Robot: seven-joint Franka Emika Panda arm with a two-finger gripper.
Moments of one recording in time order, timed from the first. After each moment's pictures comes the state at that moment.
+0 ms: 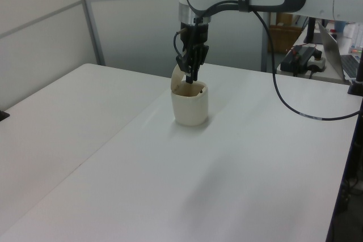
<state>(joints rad) -0.26 0.22 0.18 -1.37 0.04 1.68 -0.02</state>
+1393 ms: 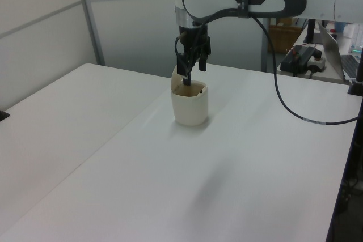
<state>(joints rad) -0.23 0.21 0.19 -1.37 -0.08 1.64 -0.03</state>
